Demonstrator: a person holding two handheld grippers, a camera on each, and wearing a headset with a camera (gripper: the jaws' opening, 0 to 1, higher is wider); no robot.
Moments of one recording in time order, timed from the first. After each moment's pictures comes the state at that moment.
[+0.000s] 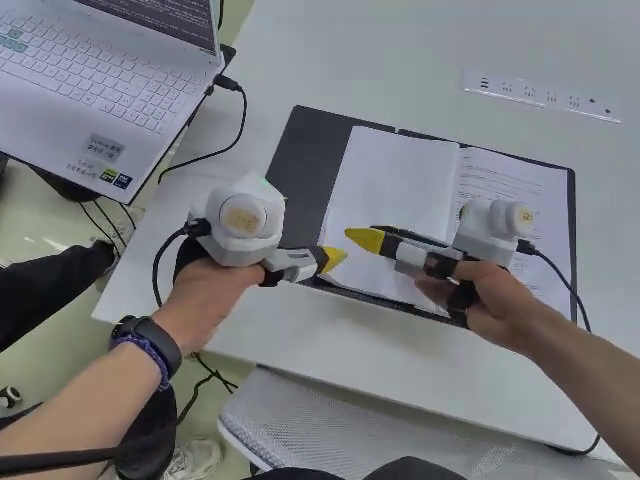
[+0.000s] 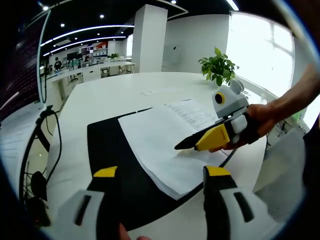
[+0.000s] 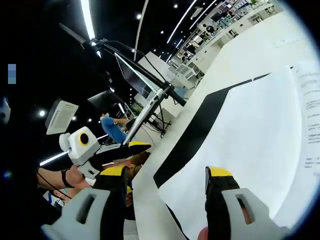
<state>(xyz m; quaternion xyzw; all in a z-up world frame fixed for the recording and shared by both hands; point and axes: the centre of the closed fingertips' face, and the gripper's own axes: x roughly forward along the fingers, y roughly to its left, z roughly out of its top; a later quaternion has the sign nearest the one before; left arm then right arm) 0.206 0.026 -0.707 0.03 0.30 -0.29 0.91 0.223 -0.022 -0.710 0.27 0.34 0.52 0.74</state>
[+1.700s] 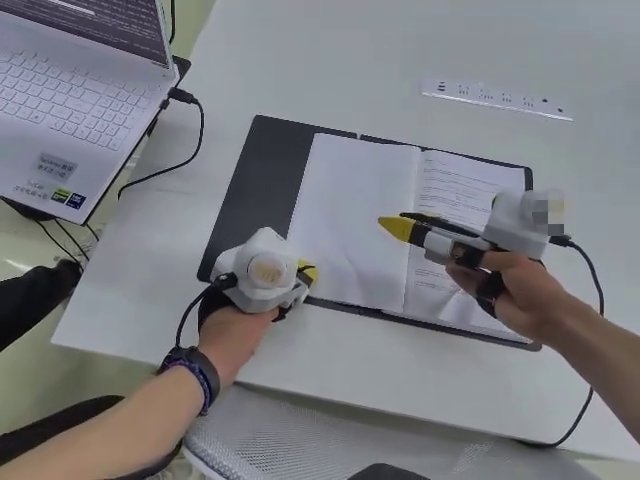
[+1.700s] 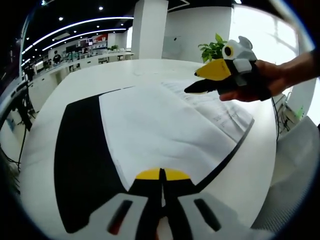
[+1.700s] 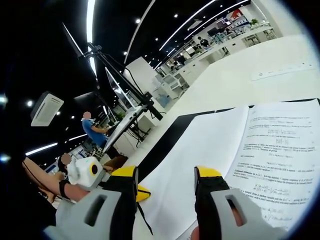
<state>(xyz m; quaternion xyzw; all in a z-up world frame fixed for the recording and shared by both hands) 0.210 -0.014 -0.791 0.03 0.33 -0.28 0.90 0.265 -0.092 -0.710 0.22 0.32 0.46 0.80</state>
